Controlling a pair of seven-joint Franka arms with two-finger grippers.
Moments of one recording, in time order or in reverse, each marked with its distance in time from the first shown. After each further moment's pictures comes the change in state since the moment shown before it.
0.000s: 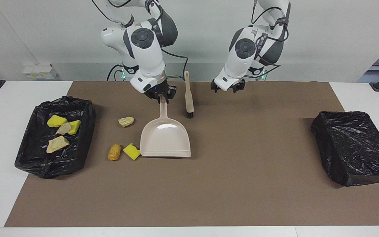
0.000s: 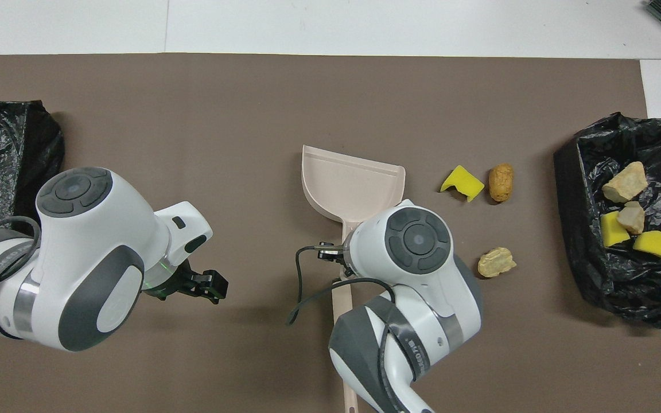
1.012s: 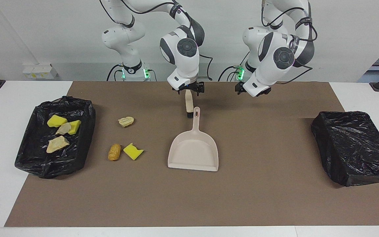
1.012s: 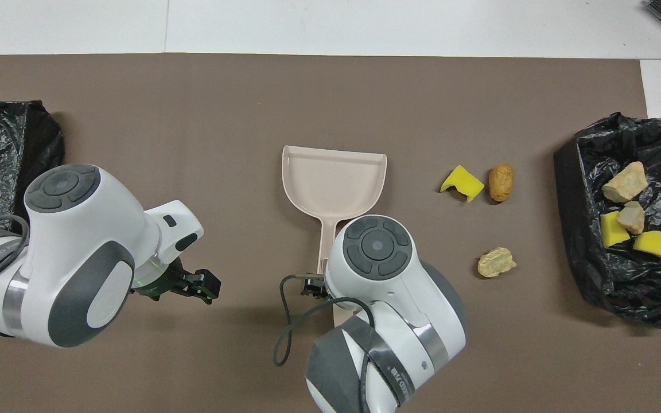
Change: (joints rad) left arm 0.025 -0.001 -0.002 -0.003 0.000 -0.015 0.010; right arm 0.092 -0.104 -0.003 -0.046 0.044 -0.348 0.052
